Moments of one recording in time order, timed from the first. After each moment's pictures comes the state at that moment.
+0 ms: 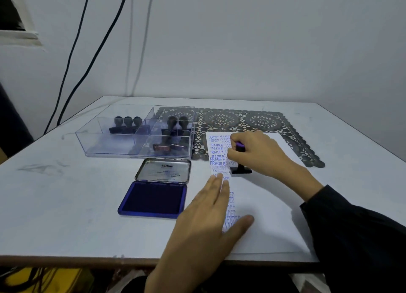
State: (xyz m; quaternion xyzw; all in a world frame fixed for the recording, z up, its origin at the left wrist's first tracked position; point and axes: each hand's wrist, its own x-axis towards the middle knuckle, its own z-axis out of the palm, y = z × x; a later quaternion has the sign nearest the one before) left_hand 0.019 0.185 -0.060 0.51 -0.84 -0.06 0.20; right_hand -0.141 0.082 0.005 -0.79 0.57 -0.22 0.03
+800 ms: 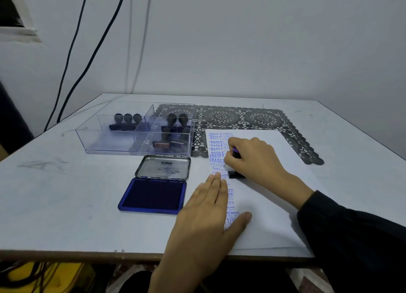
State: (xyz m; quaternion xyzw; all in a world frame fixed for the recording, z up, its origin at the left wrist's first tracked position) left_hand 0.016 0.184 -0.068 0.51 -0.84 0.00 0.19; right_hand -0.133 0.091 -0.016 -0.79 0.57 -0.22 -0.06
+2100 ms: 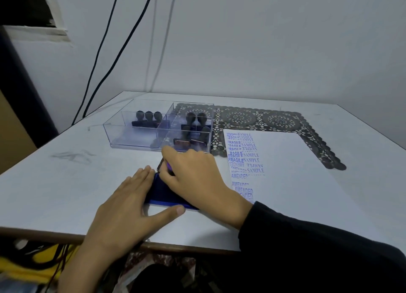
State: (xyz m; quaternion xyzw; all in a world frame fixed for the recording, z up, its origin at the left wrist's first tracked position) left_hand 0.147 0.194 -0.044 0.67 -0.71 -0.11 0.20; right_hand 0.009 0.122 -0.029 -0.83 0.42 -0.33 -0.12
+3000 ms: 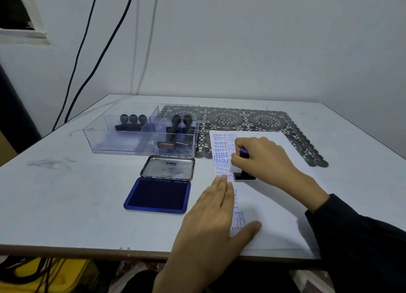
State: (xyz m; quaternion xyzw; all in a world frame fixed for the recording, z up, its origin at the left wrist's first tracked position) left_hand 0.014 0.197 -0.053 0.53 -0.83 -0.08 0.16; right_hand -0.138 0.100 -0.003 -0.79 0.58 -0.22 -0.01
